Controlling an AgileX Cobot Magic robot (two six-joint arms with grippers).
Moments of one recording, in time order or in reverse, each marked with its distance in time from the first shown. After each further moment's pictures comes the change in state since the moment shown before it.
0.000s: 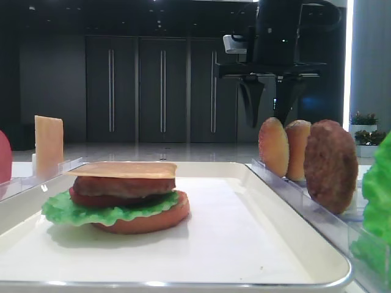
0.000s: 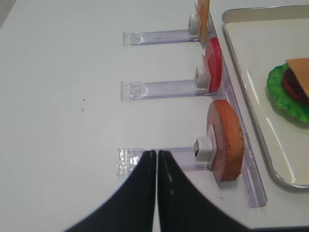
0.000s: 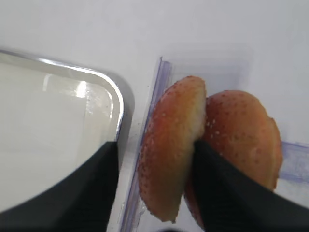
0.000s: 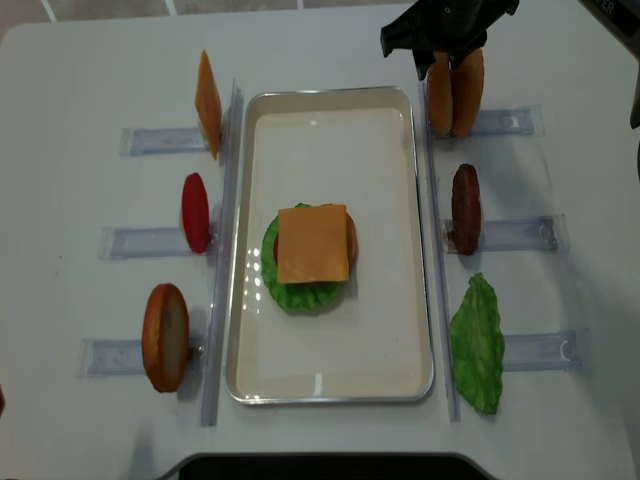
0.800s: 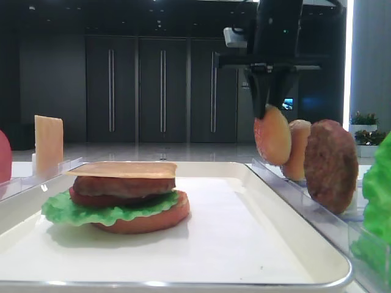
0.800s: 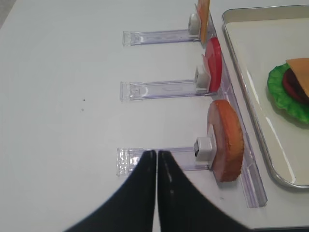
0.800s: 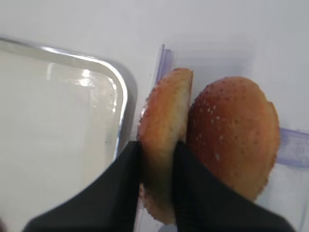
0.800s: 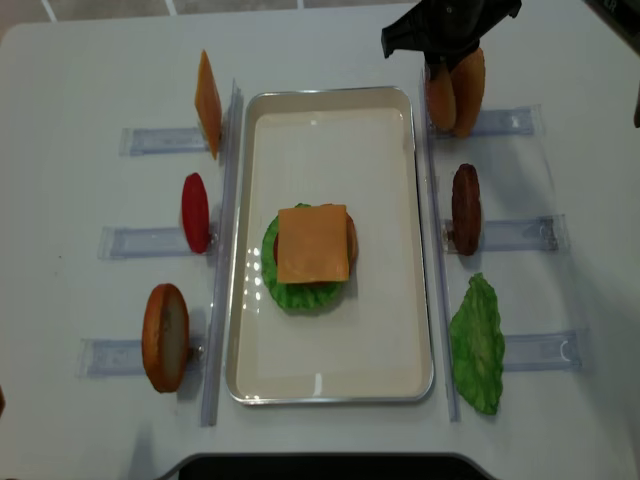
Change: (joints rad) left arm 0.000 0.000 0.000 0.000 0.000 0.000; right arm 0.006 -0.040 -0.013 0.018 0.053 0.001
